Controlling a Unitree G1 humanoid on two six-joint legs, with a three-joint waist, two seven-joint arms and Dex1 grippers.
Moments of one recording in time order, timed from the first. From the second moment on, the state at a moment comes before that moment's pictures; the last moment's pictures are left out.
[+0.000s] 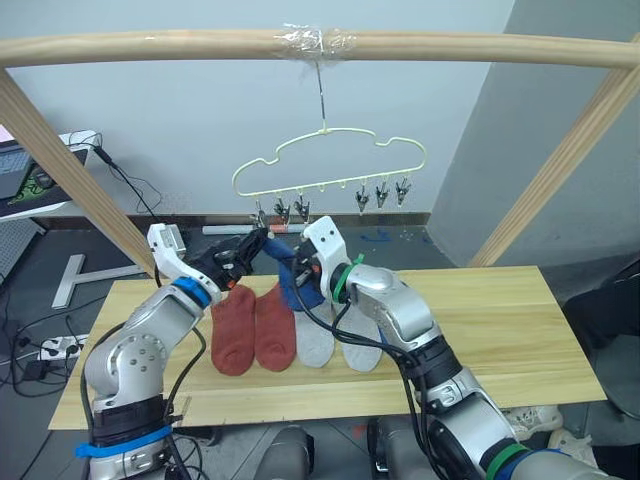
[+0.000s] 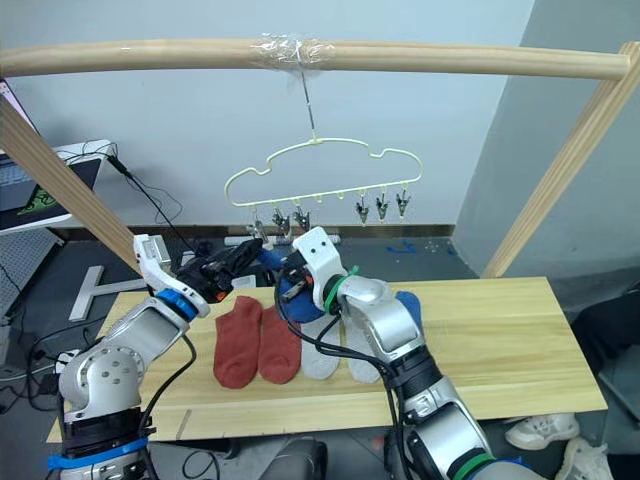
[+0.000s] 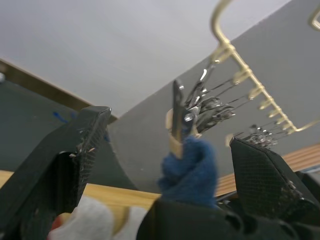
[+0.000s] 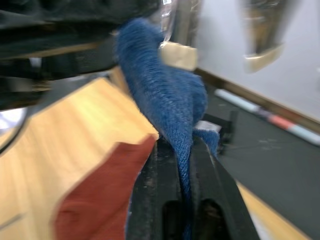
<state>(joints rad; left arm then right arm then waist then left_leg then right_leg) -0.25 0.38 0.39 -0.22 -0.90 0.78 -0.24 -0.64 0.13 0.27 0.20 0.11 0.61 0.48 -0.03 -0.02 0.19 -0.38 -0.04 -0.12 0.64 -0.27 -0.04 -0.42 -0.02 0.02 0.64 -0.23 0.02</state>
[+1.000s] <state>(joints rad) -0.08 0.41 0.15 -0.39 -0.57 0.53 -0.36 -0.50 -0.18 0.16 -0.08 0.24 0.70 0.55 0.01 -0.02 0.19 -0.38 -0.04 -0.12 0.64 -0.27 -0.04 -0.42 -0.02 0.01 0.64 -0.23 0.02</state>
